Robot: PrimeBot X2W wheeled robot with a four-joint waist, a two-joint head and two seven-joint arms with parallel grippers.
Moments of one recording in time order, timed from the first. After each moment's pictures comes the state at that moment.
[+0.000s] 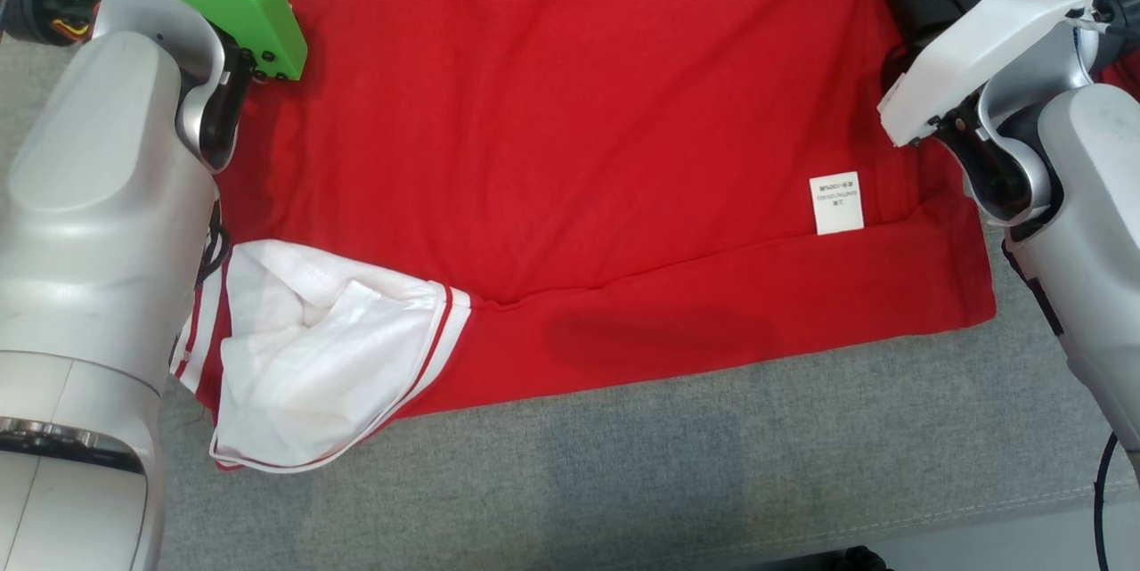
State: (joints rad) left arm -1.19 0.22 -0.50 1.00 -0.57 -0.13 -0.13; right arm -0.87 -0.39 0.42 0.38 0.63 0.13 0.05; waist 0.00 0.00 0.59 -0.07
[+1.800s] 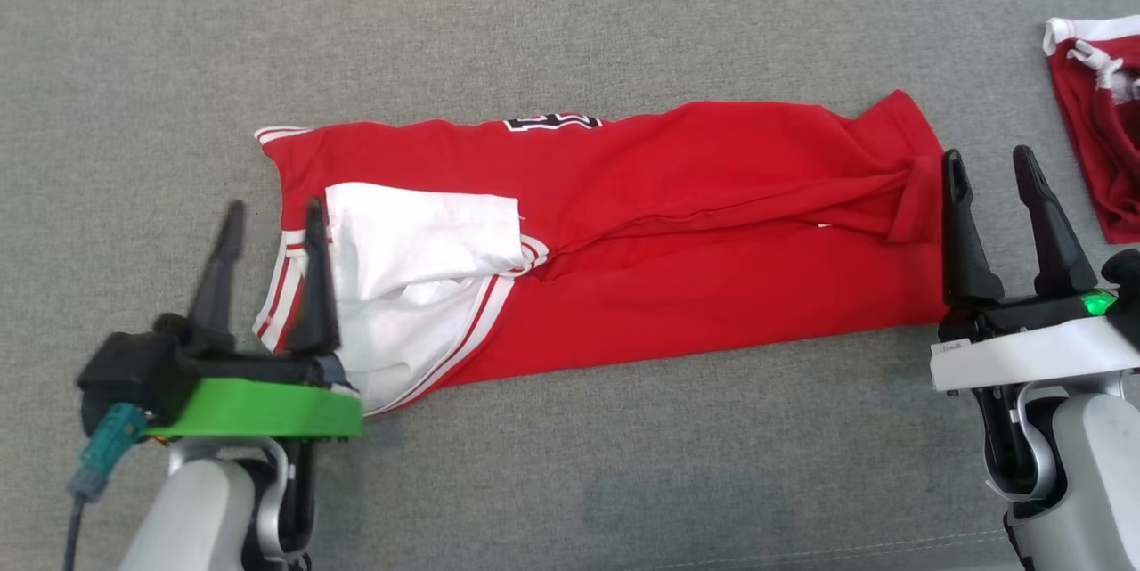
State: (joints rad) left arm -0.22 0.26 -0.30 0.02 -0.55 0.12 -0.26; right arm -0.20 -0.21 0.03 0.03 0.41 0.13 -0.26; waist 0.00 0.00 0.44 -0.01
